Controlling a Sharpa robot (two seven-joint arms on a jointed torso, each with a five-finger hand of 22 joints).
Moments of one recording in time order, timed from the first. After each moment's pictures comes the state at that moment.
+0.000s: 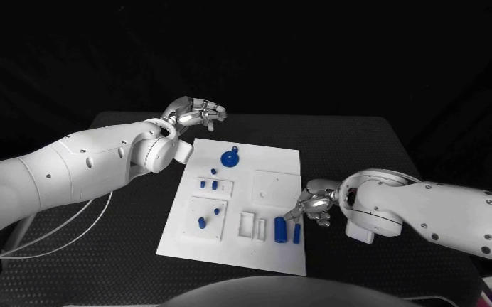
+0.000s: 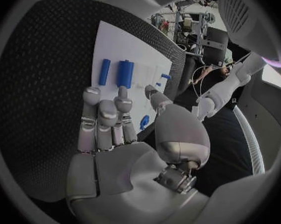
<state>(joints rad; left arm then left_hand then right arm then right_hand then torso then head) 1.21 -0.70 -0.16 1.20 -0.23 -0.25 0.30 1.12 -0.18 0.55 -0.14 0.12 0.87 0.17 0.26 0.57 1.13 0.10 0.27 0.22 1.04 -0.01 1.00 0.52 0.03 0.81 -0.10 0.75 1.31 1.13 -0.86 -0.24 1.65 -0.93 -0.02 -0.46 0.84 -0.11 0.36 -0.09 0.19 0.98 0.08 0.35 0.50 1.15 -0.02 1.14 0.98 1.25 -0.13 1.35 0.91 0.24 1.17 -0.04 0.87 1.31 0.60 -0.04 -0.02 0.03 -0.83</state>
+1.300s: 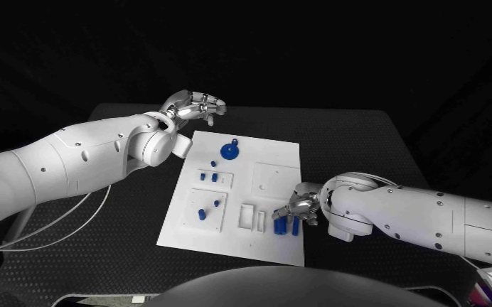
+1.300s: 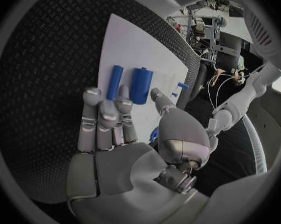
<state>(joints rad) 1.21 -0.72 -0.17 1.22 -0.23 -0.23 0.29 1.11 -0.18 0.54 -0.14 0.12 0.87 0.17 0.26 0.56 1.12 0.10 0.27 0.22 1.04 -0.01 1.00 0.52 0.03 0.81 -0.09 0.75 1.31 1.04 -0.71 -0.24 1.51 -1.01 -0.04 -0.52 0.72 -0.10 0.29 -0.14 0.25 1.00 0.08 0.34 0.52 1.16 -0.03 1.14 1.02 1.26 -0.13 1.35 0.94 0.24 1.17 -0.05 0.88 1.31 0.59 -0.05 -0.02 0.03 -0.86</state>
